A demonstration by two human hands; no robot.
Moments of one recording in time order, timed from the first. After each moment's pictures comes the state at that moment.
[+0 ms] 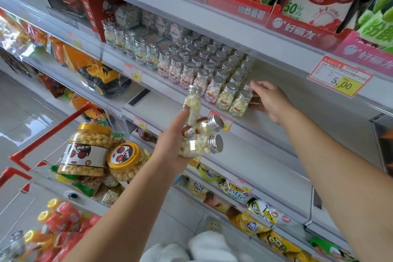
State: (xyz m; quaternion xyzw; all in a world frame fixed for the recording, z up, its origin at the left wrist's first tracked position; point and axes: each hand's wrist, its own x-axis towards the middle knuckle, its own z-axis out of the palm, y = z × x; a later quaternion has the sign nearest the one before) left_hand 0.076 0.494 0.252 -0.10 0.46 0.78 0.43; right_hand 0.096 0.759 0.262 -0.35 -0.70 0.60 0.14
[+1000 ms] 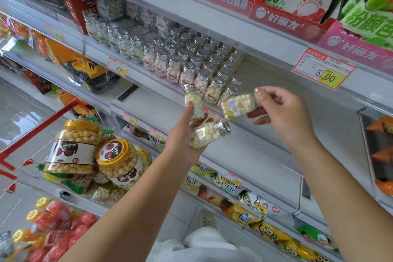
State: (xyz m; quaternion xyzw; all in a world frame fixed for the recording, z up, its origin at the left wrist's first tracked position) left_hand 0.094 0.543 0.252 -0.20 0.41 0.78 0.42; right_hand 0.186 0.703 0.302 -0.29 -0.75 0.53 0.26
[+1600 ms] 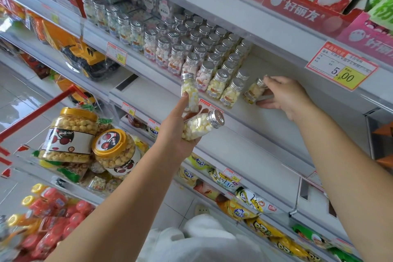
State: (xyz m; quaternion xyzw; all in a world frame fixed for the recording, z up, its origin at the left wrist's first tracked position) left_hand 0.077 0.542 0.241 -0.21 0.38 0.79 0.43; right_hand 0.130 0.791 0.274 -0.39 -0.74 0.53 0.13
